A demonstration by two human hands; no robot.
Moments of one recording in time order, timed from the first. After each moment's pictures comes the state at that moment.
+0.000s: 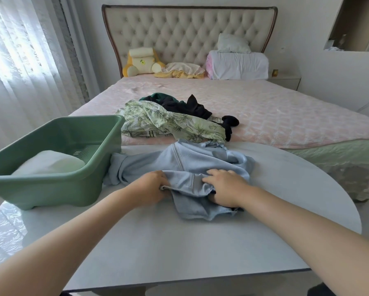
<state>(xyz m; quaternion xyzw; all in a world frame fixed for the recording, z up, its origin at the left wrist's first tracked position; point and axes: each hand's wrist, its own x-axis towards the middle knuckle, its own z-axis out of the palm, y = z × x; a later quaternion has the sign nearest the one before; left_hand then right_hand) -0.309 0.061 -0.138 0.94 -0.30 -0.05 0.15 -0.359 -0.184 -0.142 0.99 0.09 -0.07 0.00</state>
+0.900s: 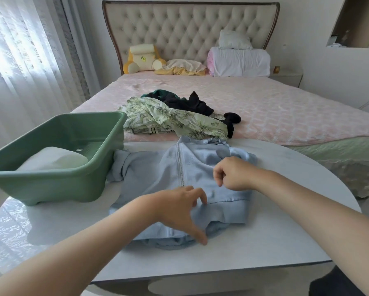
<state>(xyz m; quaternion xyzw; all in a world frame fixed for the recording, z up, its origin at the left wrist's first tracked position) -0.376 0.028 -0.116 0.89 -0.39 -0.23 0.07 -0.365 -0.193 -0.103 0.98 0.07 -0.08 -0.19</state>
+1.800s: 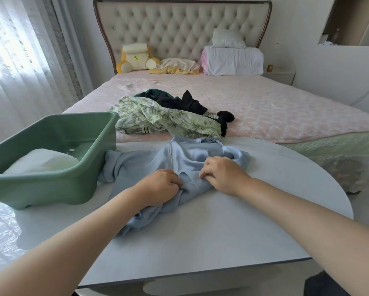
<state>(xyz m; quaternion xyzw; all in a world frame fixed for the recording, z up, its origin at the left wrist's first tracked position) -0.316 0.034 -0.142 0.93 -0.31 -0.09 0.17 -0.351 -0.200 -0.148 0.97 0.16 0.11 -0.12</state>
